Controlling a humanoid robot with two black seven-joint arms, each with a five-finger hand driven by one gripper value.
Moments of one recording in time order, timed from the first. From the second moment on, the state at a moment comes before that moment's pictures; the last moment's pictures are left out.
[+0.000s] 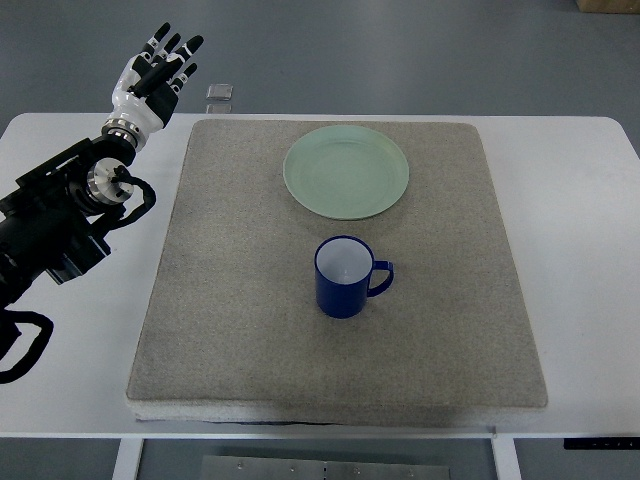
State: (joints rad) left arm -1.02 0.17 -0.48 -0.33 -0.24 -0.23 -0.35; right arm 0.06 0.00 0.01 0.08 -0.02 0.11 0.04
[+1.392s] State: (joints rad) left arm -1.01 0.32 -0.38 -0.56 -0.16 -0.31 -0.34; right arm 0.06 0.00 0.01 0.08 -0.02 0.11 0.04
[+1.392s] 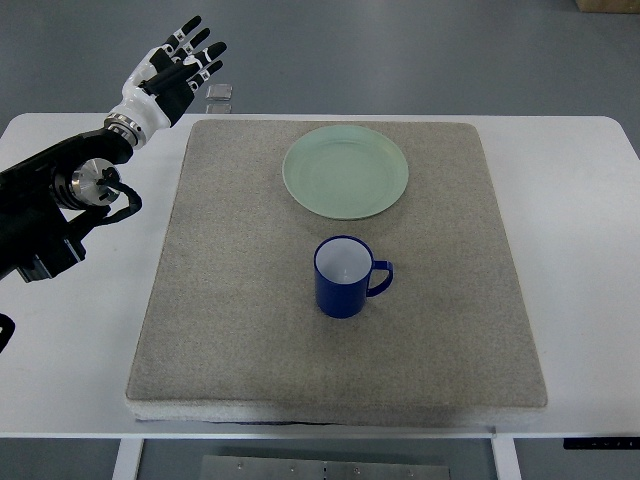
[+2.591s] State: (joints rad) left arm -0.84 0.75 -0.37 -1.18 0.49 -0.60 -0.44; right arm 0.06 0.00 0.01 0.08 -0.02 0.11 0.04
